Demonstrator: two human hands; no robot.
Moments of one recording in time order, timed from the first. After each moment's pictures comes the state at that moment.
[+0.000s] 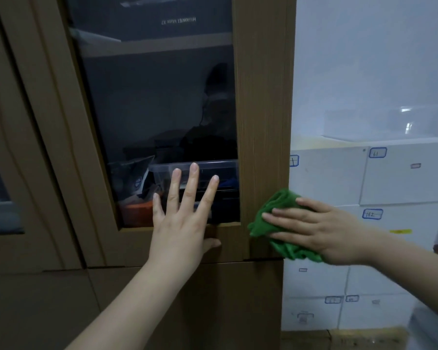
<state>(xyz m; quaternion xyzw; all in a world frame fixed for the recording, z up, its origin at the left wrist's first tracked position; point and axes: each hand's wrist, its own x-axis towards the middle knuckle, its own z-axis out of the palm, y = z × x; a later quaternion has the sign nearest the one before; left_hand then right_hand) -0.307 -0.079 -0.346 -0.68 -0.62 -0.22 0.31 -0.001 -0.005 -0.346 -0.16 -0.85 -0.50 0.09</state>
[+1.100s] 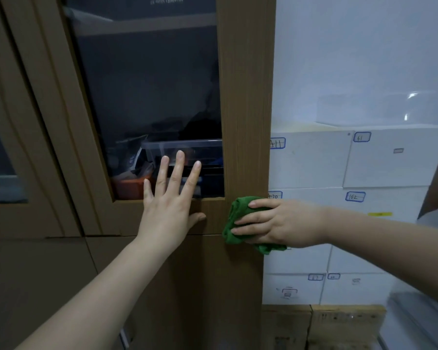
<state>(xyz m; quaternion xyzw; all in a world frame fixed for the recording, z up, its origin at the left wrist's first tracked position) -0.306 -0.080 -0.365 -0.67 -0.64 -0.22 0.30 -0.028 -0.016 -0.350 -0.03 -0.91 -0.41 -0.05</state>
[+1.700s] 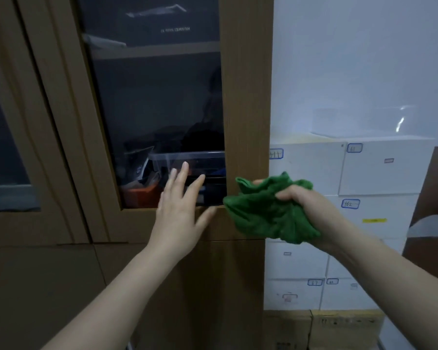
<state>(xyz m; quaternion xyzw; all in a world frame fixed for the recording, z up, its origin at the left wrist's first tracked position) -0.294 -0.100 -0.350 -0.71 -0.58 -0.37 0.14 -0.035 -0.088 -0.316 -0.27 -0.58 0.62 0.45</state>
